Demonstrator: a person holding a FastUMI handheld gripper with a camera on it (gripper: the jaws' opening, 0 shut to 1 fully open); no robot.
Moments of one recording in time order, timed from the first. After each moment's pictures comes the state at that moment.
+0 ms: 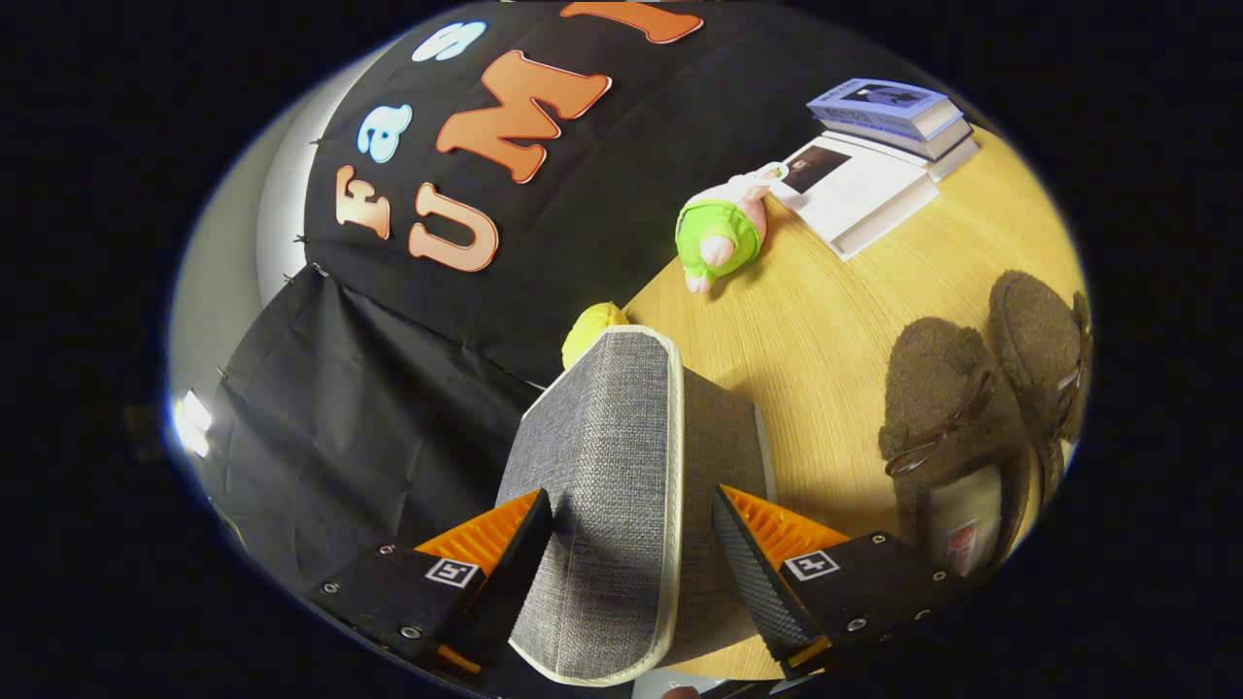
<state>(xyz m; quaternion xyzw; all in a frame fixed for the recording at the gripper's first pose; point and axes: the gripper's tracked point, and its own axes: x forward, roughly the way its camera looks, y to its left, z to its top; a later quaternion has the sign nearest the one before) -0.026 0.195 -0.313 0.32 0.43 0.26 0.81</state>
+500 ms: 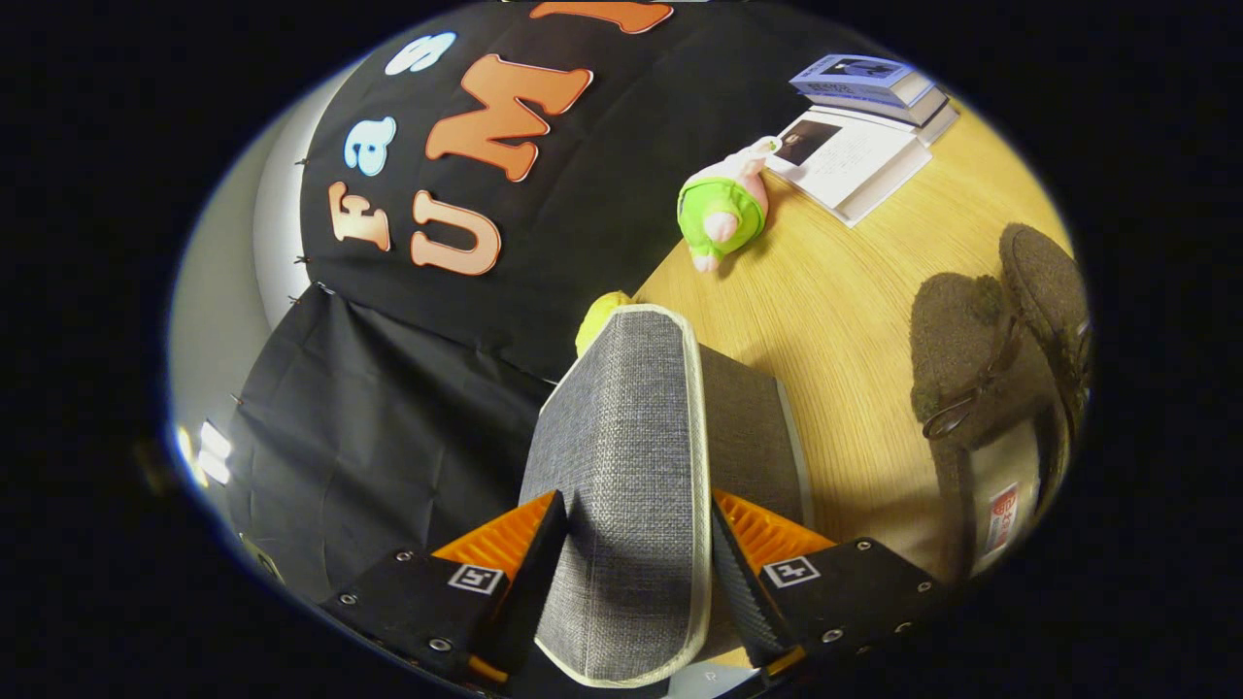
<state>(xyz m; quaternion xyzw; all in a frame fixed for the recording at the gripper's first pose) -0.034 0.205 -0.307 0.35 0.44 0.26 0.79</state>
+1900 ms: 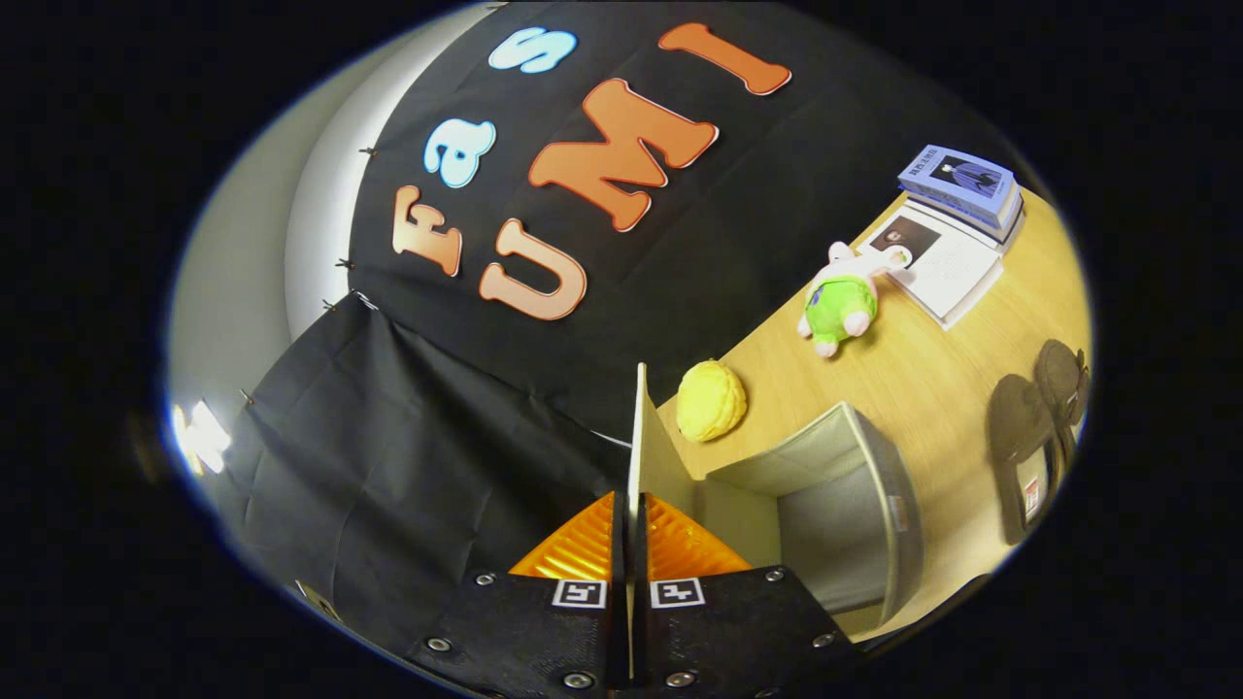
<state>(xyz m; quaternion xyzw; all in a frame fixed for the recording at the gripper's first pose) -0.033 0.325 -0.123 0.33 0.35 0.26 0.84</state>
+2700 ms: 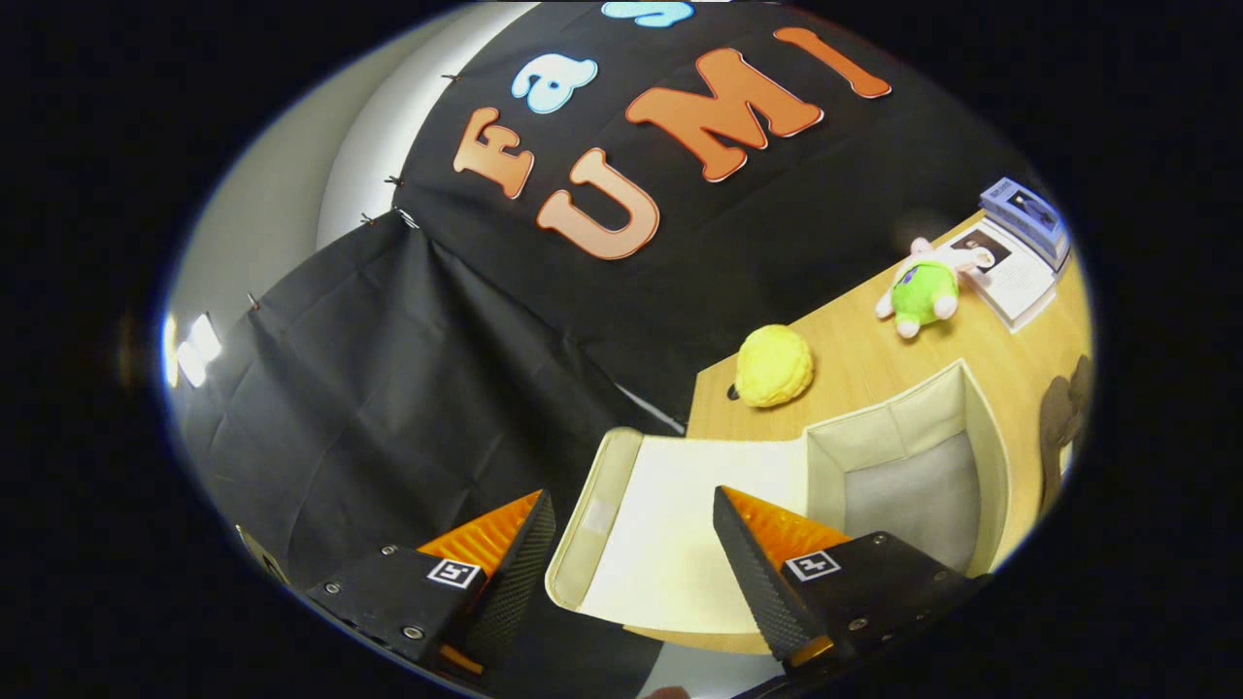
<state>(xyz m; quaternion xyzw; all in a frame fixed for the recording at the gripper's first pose) -0.076 0.416 -0.134 0.24 0.34 0.30 0.86</state>
